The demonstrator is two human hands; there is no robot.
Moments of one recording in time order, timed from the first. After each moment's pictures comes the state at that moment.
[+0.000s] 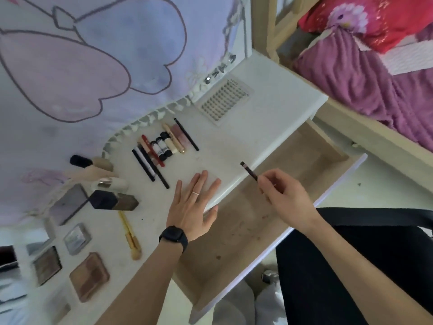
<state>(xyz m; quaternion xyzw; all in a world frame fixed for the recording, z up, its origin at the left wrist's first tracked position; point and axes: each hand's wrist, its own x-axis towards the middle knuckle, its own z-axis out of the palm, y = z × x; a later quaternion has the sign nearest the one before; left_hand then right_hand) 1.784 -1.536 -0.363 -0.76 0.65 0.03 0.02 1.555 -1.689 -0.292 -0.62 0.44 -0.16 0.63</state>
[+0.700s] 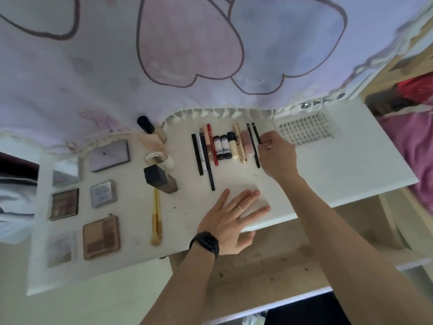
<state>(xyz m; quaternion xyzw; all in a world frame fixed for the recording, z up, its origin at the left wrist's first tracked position) 1.783 -1.541 -0.372 -0.78 0.62 0.06 -0.04 1.789 -1.757 -0.317 -0.83 0.40 -0.08 0.39</state>
